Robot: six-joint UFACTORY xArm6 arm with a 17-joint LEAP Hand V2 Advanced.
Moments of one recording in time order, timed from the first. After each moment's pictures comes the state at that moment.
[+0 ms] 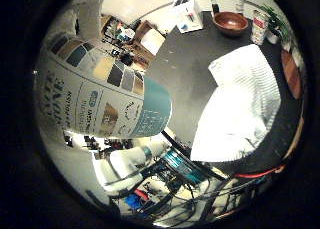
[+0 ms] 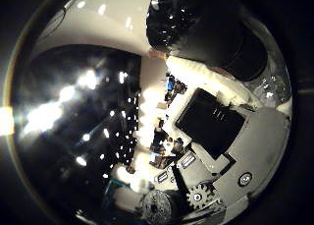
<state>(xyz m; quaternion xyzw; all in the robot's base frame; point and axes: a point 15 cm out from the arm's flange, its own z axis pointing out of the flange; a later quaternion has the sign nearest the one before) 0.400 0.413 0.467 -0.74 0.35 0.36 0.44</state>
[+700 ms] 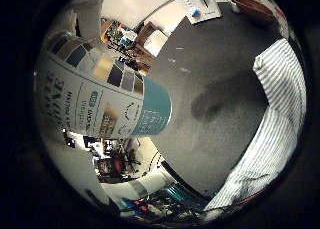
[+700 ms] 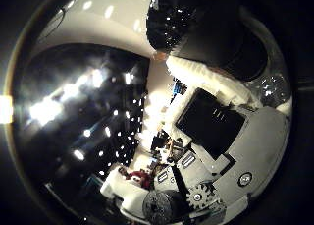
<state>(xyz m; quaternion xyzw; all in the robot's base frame) 0.422 0.486 0.338 -0.72 0.36 0.39 0.45</state>
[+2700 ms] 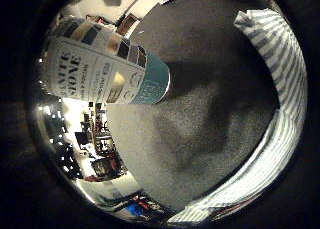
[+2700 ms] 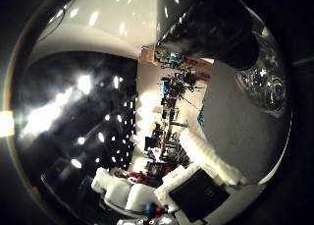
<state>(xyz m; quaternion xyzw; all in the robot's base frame) 0.465 0.456 0.251 -0.75 0.39 0.36 0.40</state>
